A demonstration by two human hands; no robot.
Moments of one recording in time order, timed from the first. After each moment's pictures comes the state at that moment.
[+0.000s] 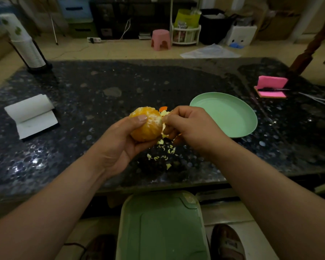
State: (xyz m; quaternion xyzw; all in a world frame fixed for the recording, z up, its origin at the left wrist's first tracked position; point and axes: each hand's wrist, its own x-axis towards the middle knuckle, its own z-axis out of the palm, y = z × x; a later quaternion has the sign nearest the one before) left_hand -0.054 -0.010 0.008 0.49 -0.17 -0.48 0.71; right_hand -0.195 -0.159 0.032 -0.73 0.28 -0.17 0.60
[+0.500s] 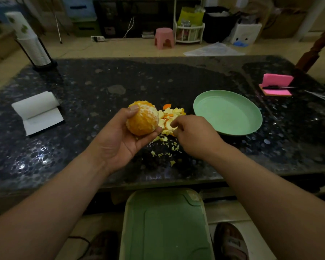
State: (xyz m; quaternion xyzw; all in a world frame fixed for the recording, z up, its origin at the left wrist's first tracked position) left_hand -0.050 -0.002 0.010 0.42 -0.09 -0.51 0.75; right_hand -0.187 -0.165 0.001 -0.92 0.31 -0.08 0.23
